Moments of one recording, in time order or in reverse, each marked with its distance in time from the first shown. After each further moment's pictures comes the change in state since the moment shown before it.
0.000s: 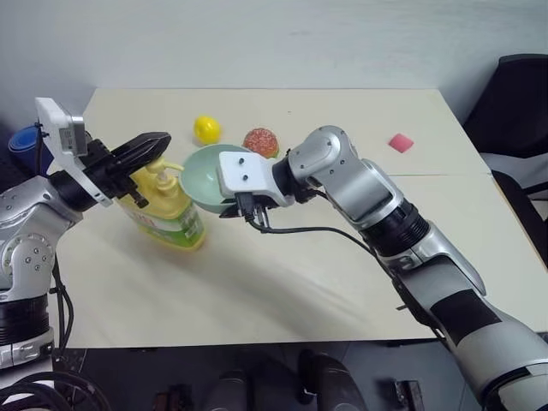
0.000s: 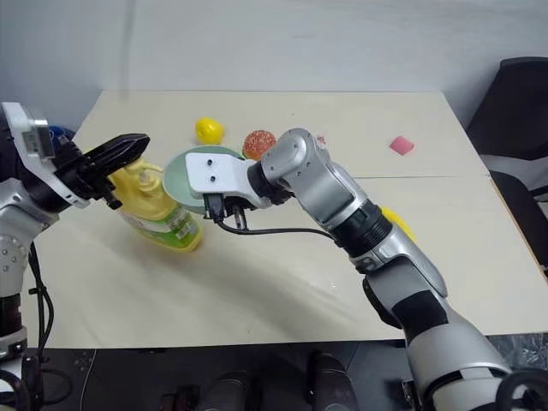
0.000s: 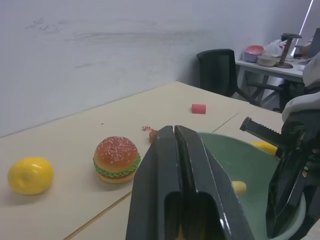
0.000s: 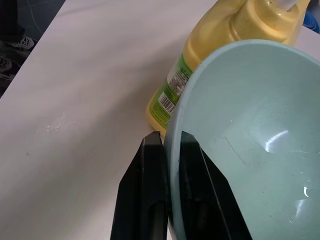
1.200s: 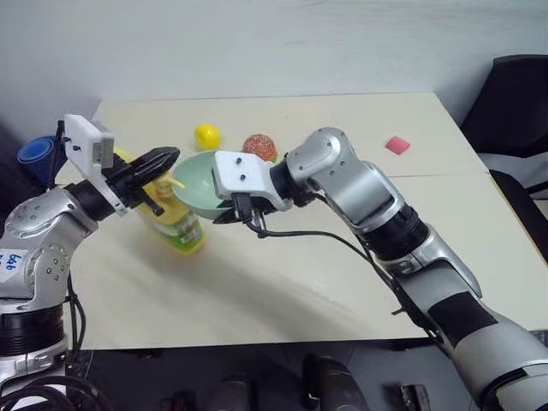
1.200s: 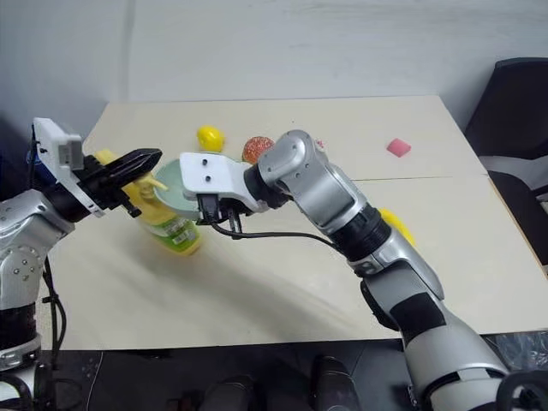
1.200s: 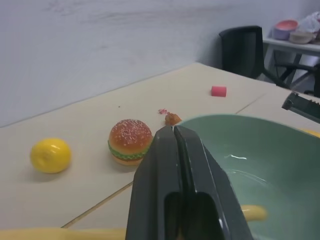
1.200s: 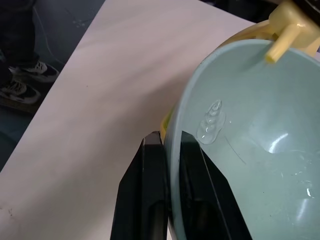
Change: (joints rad) left arm 0.049 -0.071 0.034 -0.064 0.095 0.052 0.064; right arm 0.078 -0.037 -0.046 -0.112 0.060 0.079 0.018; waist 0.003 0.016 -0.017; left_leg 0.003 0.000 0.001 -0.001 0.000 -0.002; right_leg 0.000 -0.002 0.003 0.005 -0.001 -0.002
